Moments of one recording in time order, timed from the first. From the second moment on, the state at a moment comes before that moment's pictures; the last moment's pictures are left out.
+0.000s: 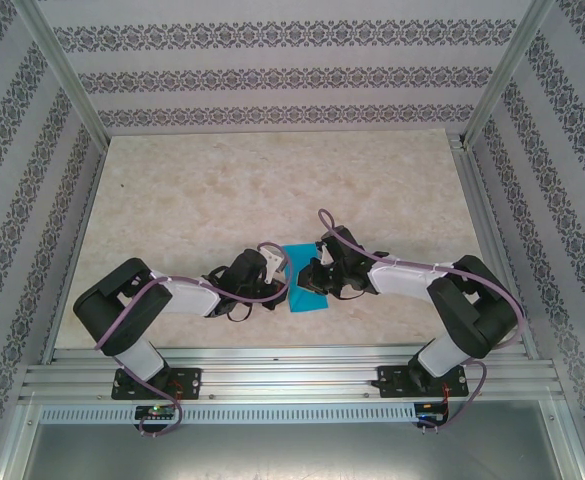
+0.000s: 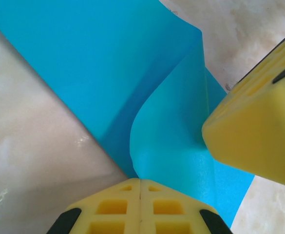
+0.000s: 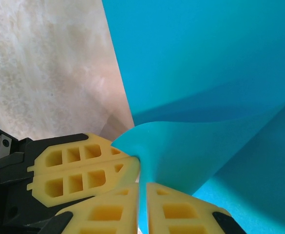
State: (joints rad) left arm -0.78 1.64 0.55 0.31 0.26 -0.43; right arm 0.65 1.57 0.69 -0.07 -0.47 0.92
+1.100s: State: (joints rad) left arm -0.78 1.66 0.57 0.32 0.27 -0.43; right arm 0.65 1.60 0.69 -0.07 -0.47 0.92
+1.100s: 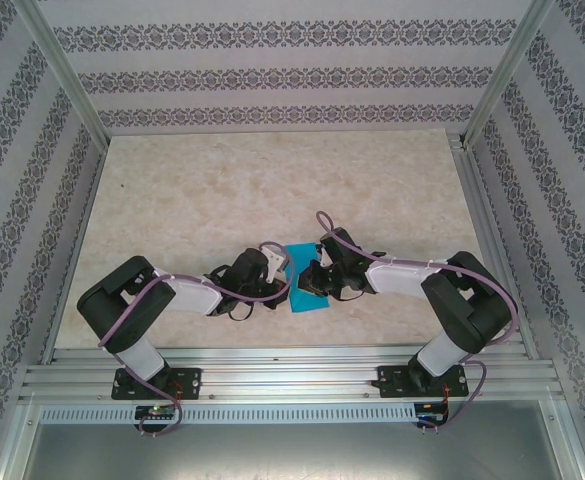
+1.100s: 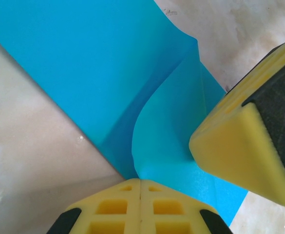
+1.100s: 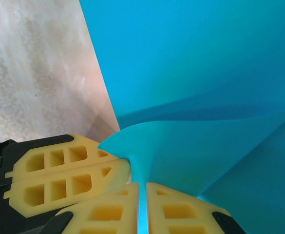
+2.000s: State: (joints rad) left arm -0.78 1.67 0.58 0.32 0.26 -0.43; right arm 0.66 1.66 0.66 0.00 -0.46 0.94
